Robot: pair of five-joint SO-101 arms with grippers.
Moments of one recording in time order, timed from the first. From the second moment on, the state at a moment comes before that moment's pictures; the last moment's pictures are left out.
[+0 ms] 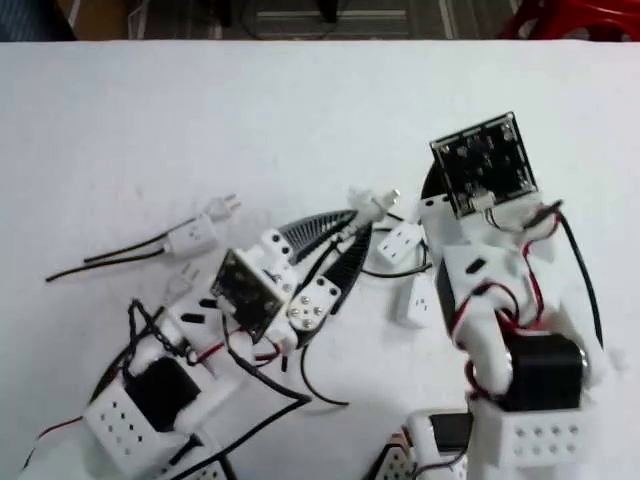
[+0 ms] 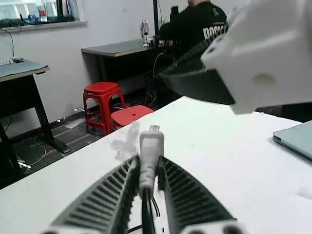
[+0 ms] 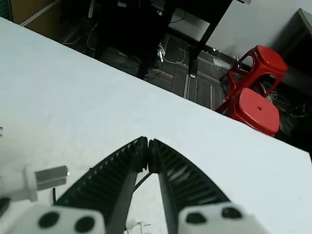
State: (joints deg) left arm 41.6 -72.3 63.3 22.7 -4.1; right arm -5.5 -56.9 18.9 64.4 23.9
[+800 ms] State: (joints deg) left arm 41.5 -72.7 63.3 22.8 -4.1; right arm -9.4 -56.7 32.2 61.9 21.2
